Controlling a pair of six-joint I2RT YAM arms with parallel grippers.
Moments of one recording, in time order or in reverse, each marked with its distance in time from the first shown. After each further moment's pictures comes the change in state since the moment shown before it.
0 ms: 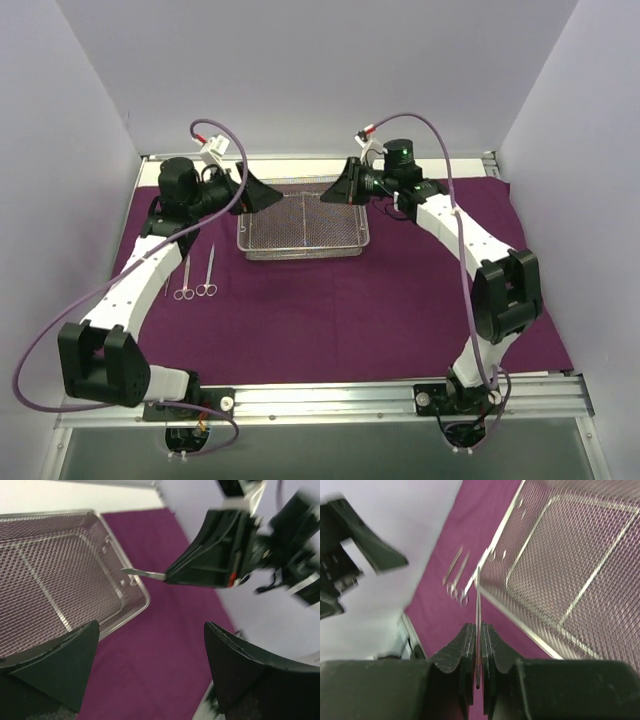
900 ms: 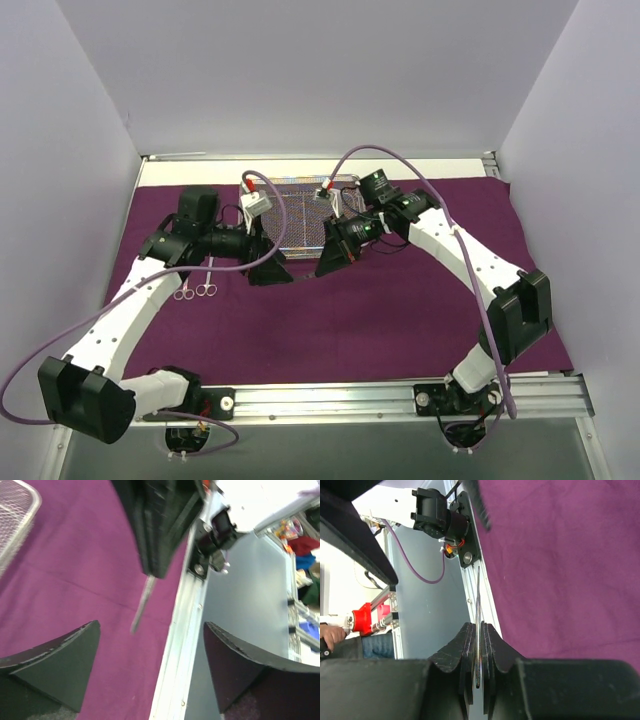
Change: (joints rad) left arm -0.179 -0.173 0.026 -0.703 0.332 0.702; right arm 0.181 -0.146 0.001 -0.703 -0.352 -0.580
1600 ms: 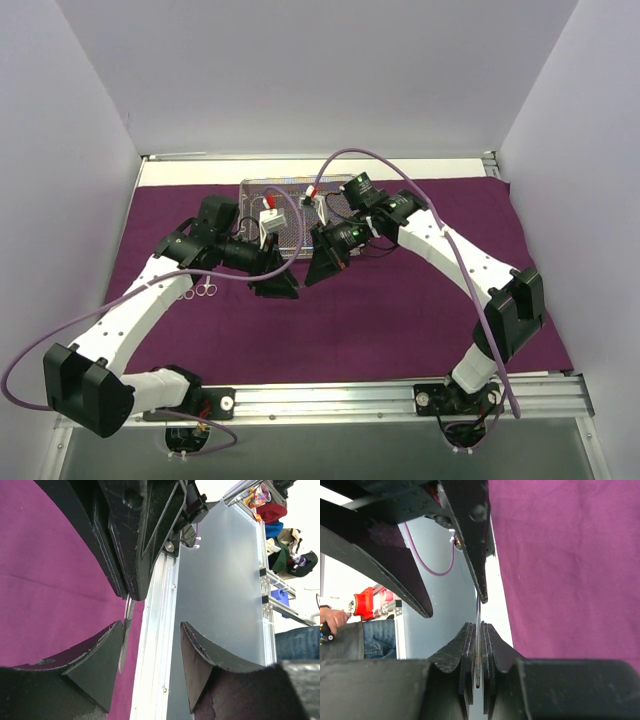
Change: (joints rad) left arm -0.105 0.027 -0.023 -0.086 0.079 0.069; right arm 0.089 0.027 0.054 -0.039 -0.001 -0.020
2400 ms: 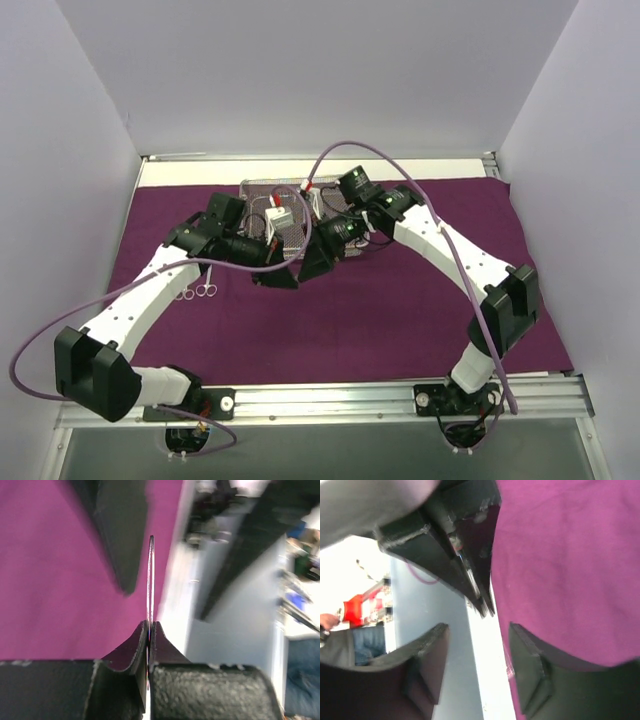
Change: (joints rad) left arm -0.004 0.087 0.048 -0.068 -0.076 0.045; right arm 0.009 0.033 0.070 -0.002 0.027 0.006
